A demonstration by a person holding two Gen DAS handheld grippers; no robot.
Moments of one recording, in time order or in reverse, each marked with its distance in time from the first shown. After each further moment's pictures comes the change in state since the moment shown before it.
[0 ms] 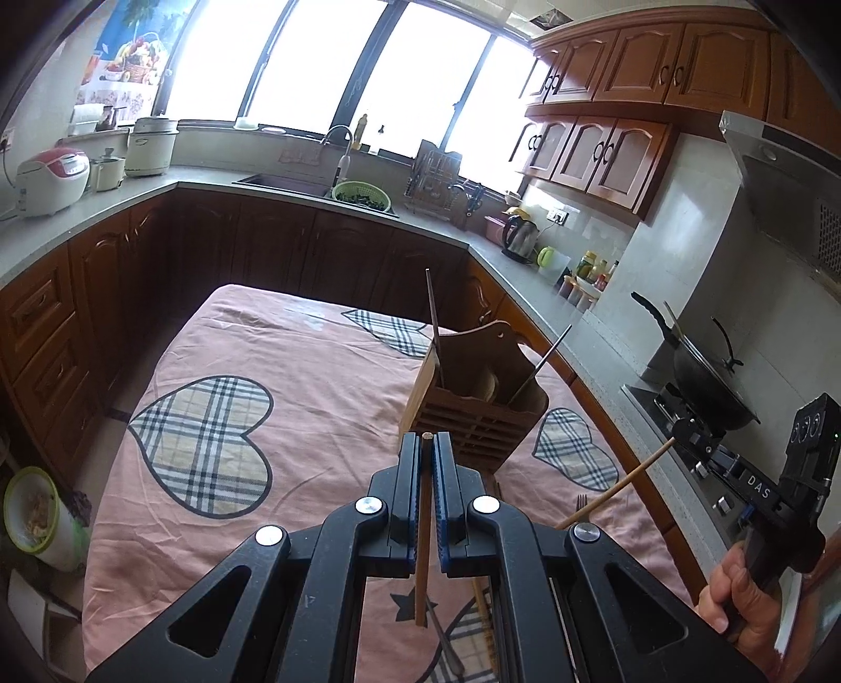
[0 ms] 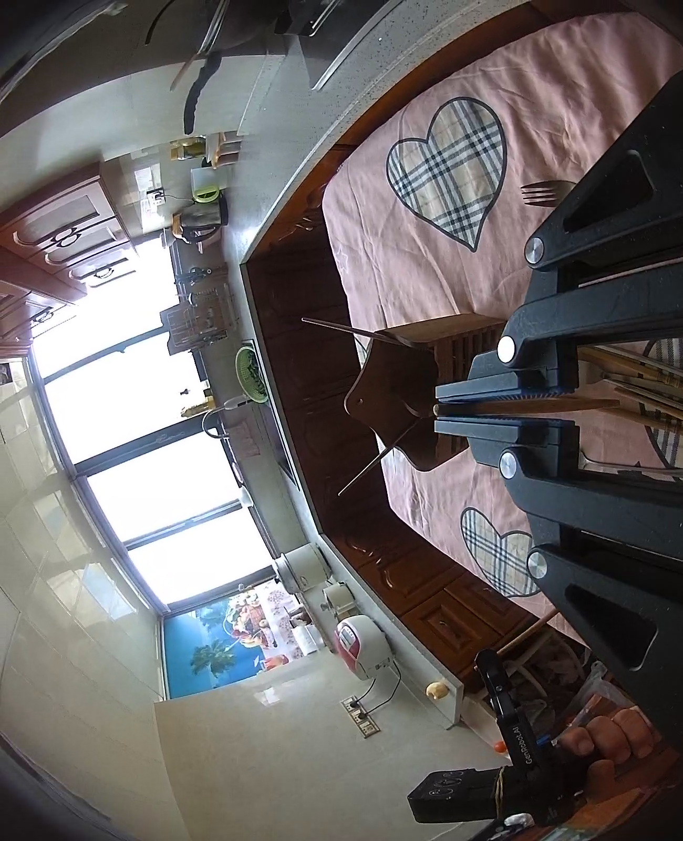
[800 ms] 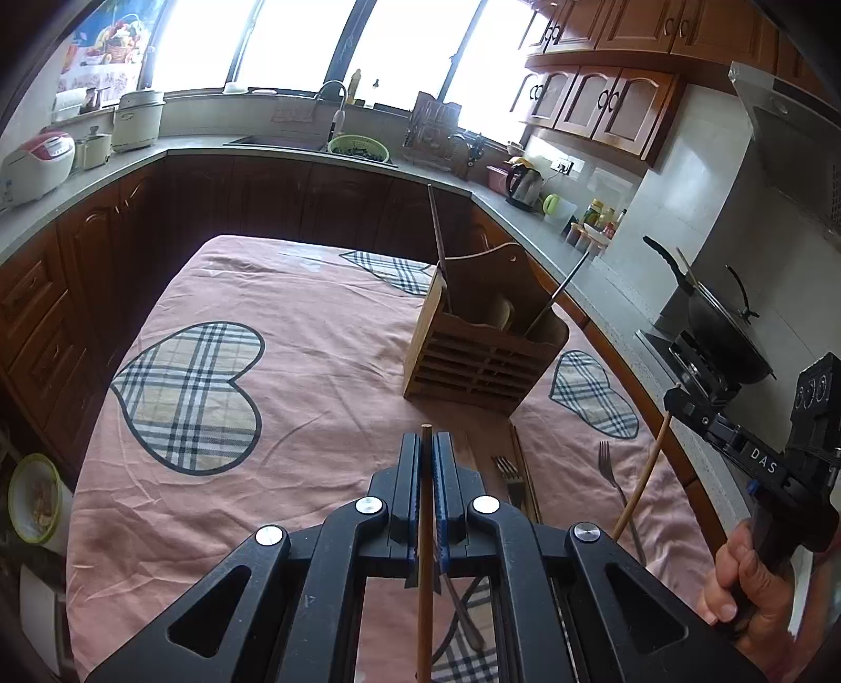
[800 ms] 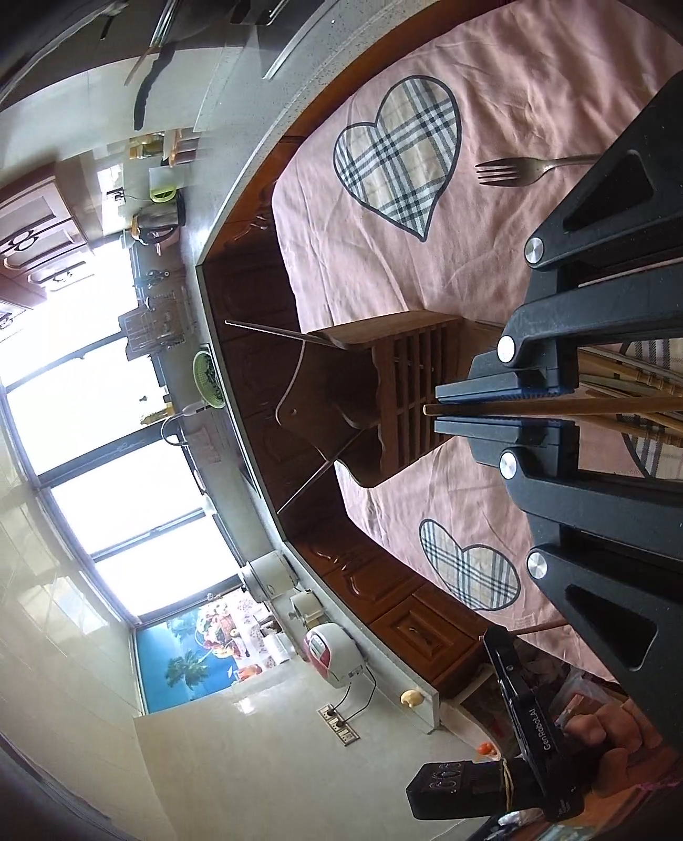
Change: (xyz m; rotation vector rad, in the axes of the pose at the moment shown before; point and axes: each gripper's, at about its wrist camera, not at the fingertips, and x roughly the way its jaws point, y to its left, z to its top) left arm 0.039 -0.003 -0.025 0.024 0.118 0.020; right arm 0.031 -0.005 -0.030 0.026 0.105 -0.007
